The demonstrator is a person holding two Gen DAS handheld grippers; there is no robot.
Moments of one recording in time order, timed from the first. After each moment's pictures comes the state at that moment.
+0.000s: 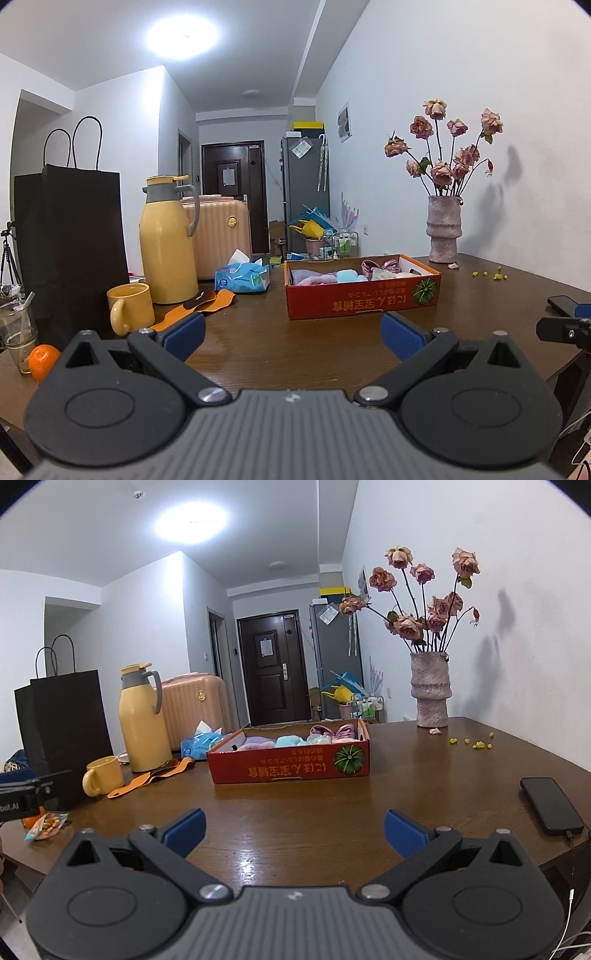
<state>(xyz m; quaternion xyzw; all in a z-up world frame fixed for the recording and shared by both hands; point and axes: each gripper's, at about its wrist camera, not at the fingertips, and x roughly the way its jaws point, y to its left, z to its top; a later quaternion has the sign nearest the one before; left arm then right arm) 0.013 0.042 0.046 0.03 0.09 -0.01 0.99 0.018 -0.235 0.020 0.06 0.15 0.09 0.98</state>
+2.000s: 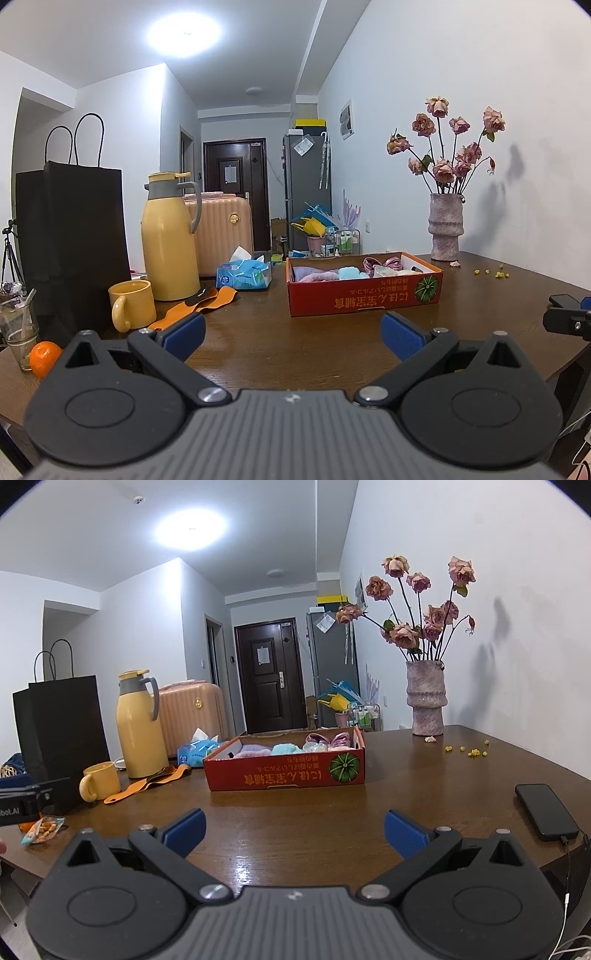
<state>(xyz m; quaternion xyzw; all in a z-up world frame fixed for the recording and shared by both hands) 0.014 0.046 0.045 0.03 0.10 -0.01 0.99 0.015 -0.237 0.020 0.06 0.13 0.08 0.99</state>
